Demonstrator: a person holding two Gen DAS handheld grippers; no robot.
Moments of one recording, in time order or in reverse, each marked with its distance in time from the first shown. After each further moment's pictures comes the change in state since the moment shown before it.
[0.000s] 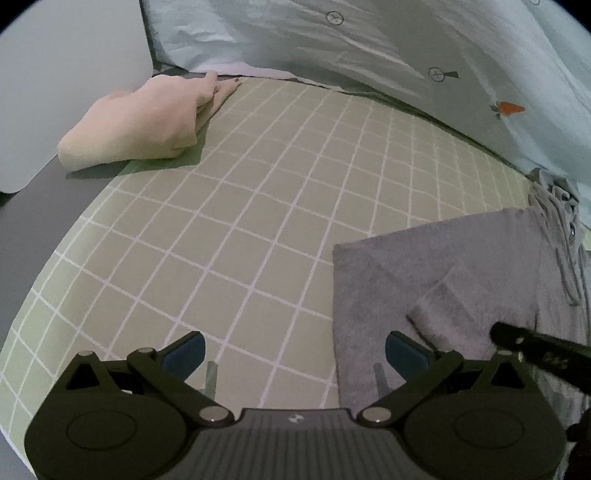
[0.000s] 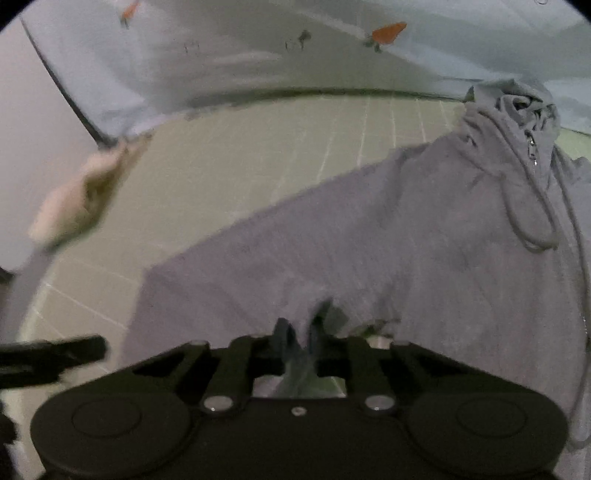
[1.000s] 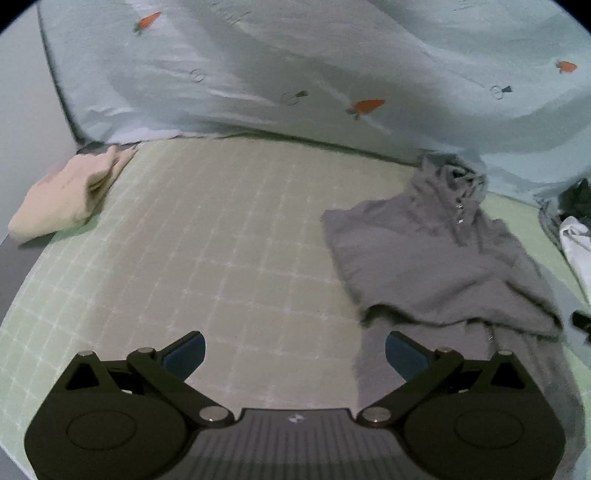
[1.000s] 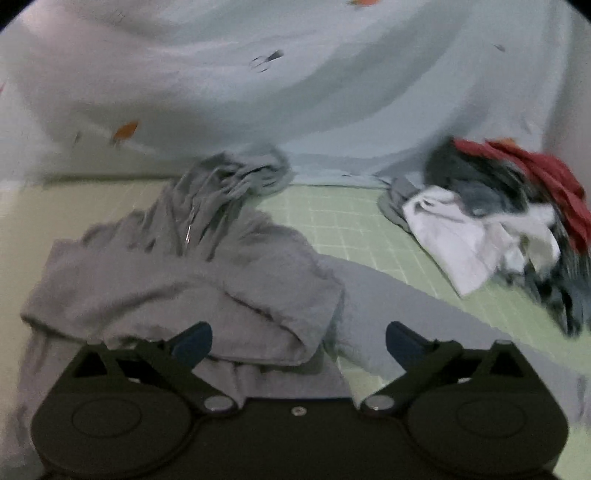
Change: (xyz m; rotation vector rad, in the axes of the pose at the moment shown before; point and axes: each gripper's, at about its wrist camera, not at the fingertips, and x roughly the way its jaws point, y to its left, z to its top) left arm -0.068 -0.163 -0.027 0.160 -0.117 -0.073; right arm -0.142 -0.215 -0.027 -0.038 -0.193 -0.513
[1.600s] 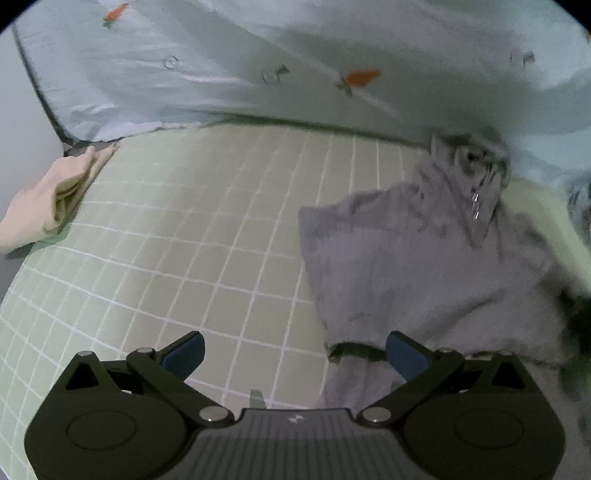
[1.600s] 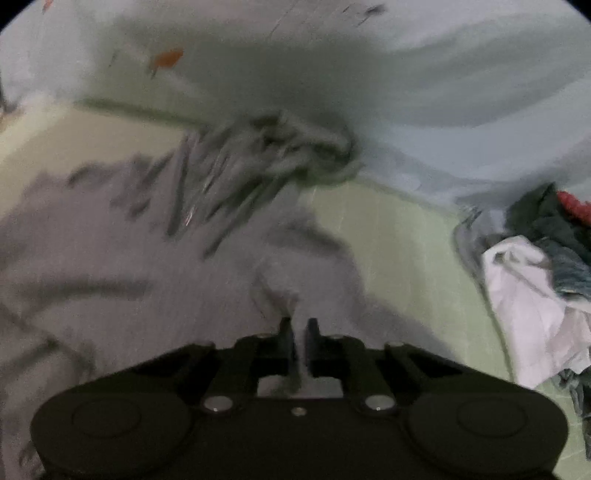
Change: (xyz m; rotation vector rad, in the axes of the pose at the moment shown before) left arm 0.072 -0.055 0.023 0.028 0.100 0.105; right arm 0.101 -0.008 0.036 -0.214 -0.005 0.107
